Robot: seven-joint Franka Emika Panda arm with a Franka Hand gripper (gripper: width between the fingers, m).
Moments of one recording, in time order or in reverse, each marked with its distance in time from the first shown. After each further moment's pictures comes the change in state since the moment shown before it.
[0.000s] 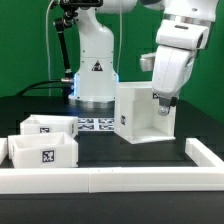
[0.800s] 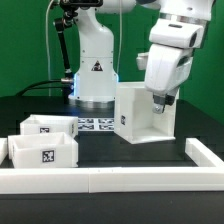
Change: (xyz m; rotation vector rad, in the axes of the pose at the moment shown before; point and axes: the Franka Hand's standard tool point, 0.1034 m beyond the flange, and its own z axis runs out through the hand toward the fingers) arm -0.010 -0.006 0.001 0.016 0.004 0.103
